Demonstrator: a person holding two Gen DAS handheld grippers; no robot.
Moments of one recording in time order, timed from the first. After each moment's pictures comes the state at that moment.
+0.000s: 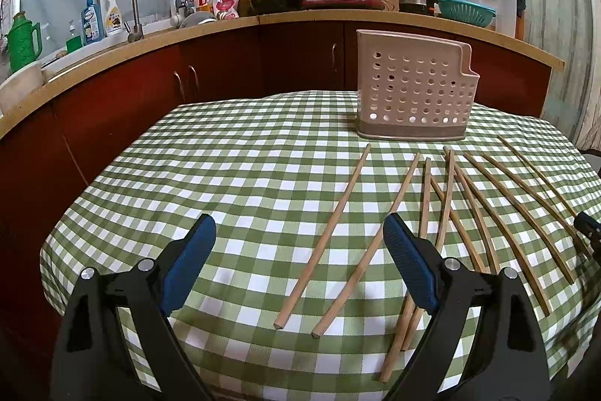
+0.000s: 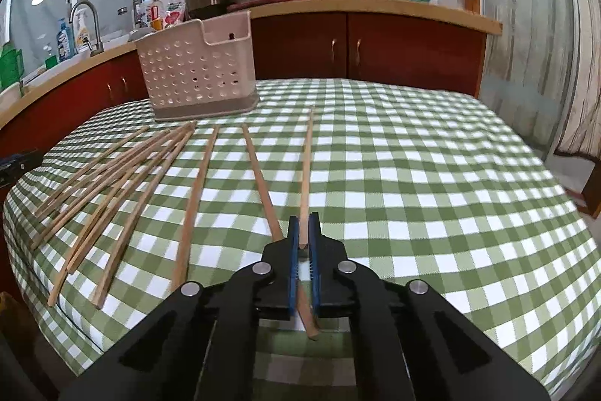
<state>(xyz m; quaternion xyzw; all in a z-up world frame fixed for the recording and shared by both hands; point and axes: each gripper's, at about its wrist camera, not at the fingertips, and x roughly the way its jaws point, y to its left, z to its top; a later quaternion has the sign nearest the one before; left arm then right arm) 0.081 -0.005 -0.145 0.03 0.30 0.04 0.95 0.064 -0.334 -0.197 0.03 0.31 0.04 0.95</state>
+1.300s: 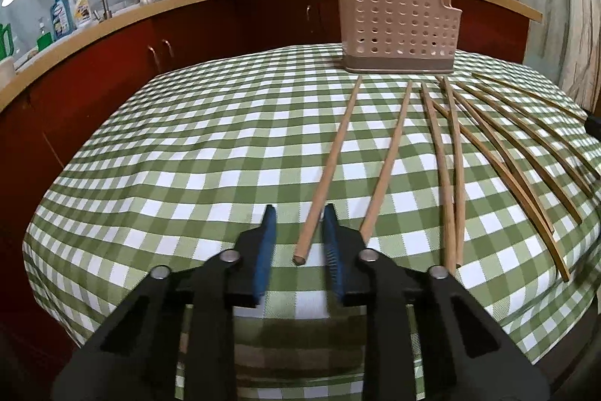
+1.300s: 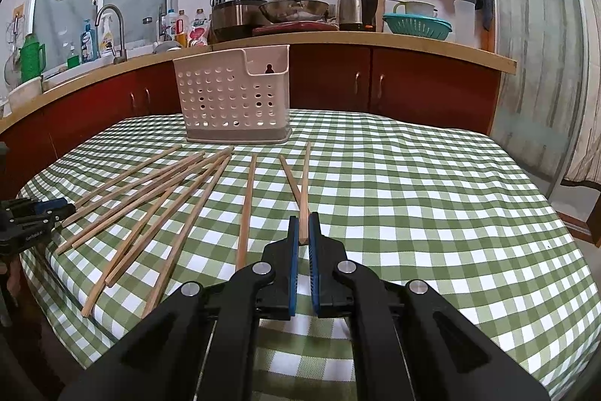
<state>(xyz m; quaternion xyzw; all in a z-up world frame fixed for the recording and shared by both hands) 0.066 0.012 -0.195 0.07 0.34 -0.02 0.94 0.050 -0.306 -0.174 0.01 0.27 0.06 0.96</state>
